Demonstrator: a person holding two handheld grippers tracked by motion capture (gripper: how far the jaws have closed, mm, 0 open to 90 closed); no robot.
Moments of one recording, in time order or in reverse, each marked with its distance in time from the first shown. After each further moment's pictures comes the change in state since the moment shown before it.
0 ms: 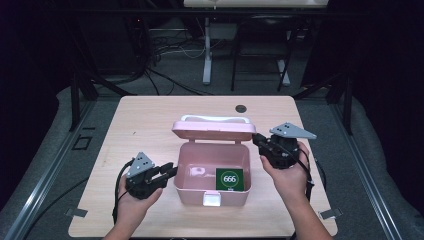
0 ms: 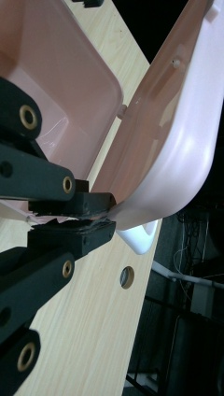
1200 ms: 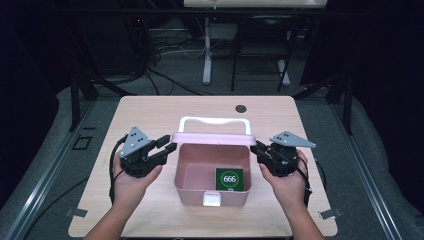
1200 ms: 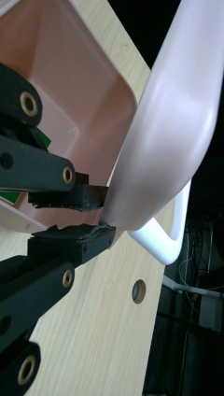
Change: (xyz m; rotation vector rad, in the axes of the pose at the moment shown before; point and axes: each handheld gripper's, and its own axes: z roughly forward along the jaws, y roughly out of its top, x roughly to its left) left arm -0.004 0.069 -0.015 -0.131 0.069 0.068; right arm 0.000 -0.022 0.002 0.011 0.048 0.035
